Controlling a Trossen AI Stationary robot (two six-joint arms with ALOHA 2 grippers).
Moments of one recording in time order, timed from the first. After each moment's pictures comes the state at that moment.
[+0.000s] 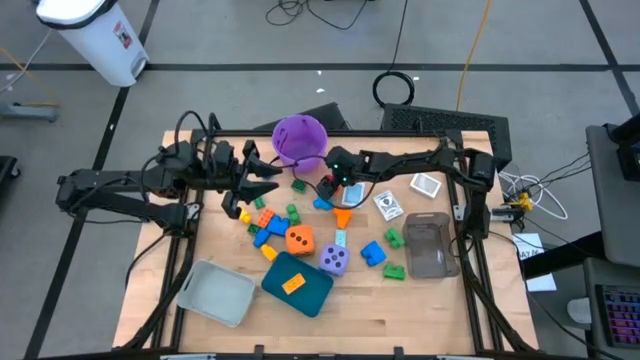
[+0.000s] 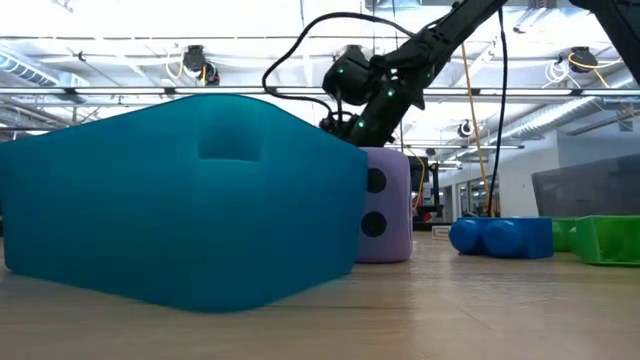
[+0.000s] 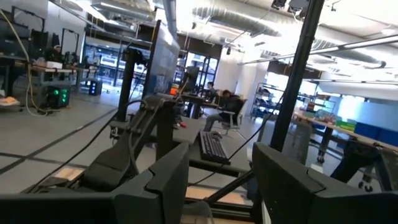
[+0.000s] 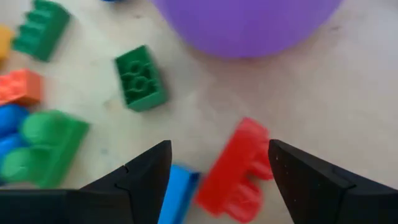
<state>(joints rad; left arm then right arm) 0.07 0.93 0.86 0.31 0.17 -0.25 -0.31 1.91 1.25 -0.21 0.08 0.48</state>
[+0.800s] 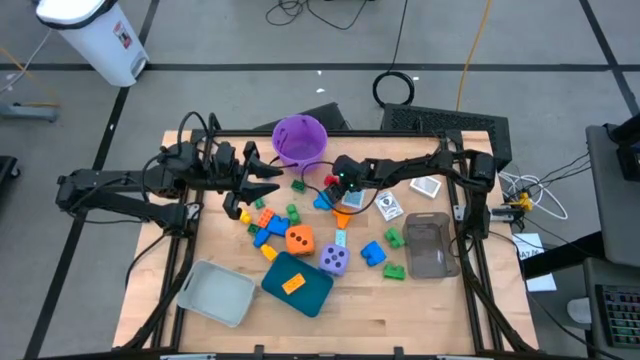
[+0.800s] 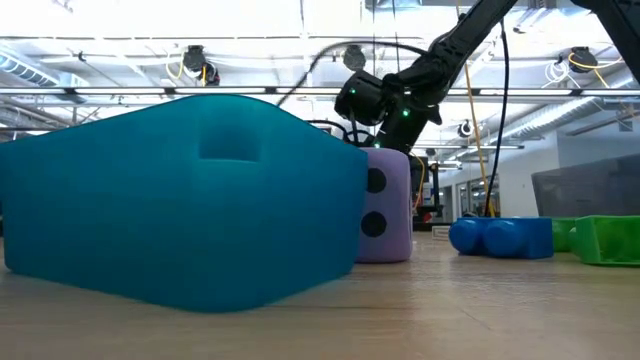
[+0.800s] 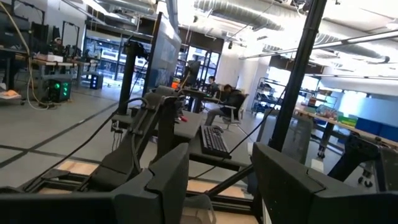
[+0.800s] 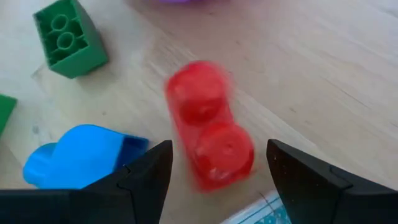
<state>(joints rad) 0.07 0.93 0.86 0.28 0.17 -0.25 -0.31 1.91 1.11 -0.16 0.13 0.56</state>
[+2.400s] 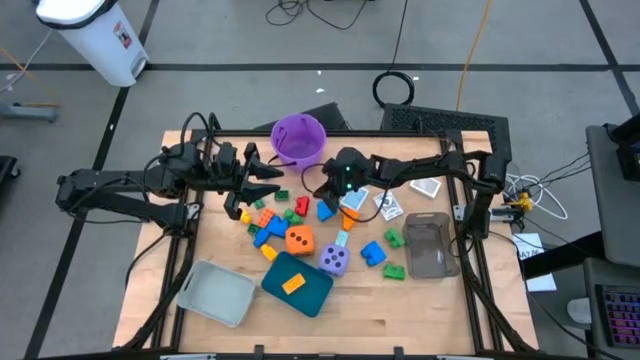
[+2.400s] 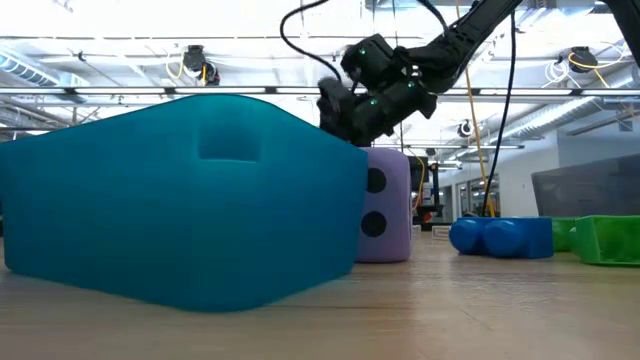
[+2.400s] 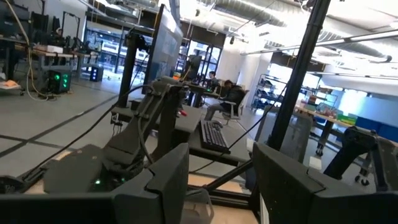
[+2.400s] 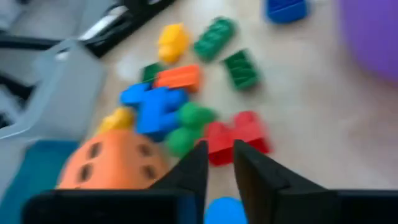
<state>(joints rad) 0.07 0.94 0.86 0.26 0.17 -0.27 -0.28 1.83 1.08 0.18 -0.36 0.40</state>
